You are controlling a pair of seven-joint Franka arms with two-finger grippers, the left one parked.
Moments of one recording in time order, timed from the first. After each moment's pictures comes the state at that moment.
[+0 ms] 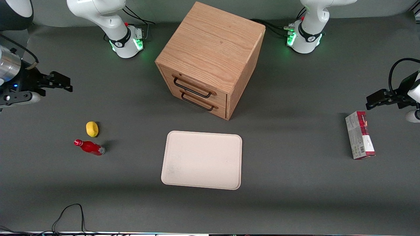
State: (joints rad) arm 0.17 -0.01 -0.17 -1.63 -0.04 1.49 -0.11
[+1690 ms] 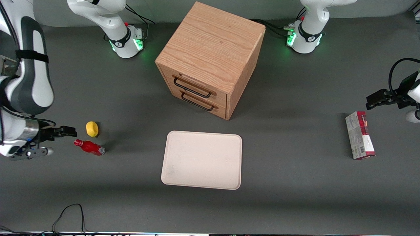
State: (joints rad) arm 0.06 0.35 -0.20 -1.68 0.03 1.91 -0.28
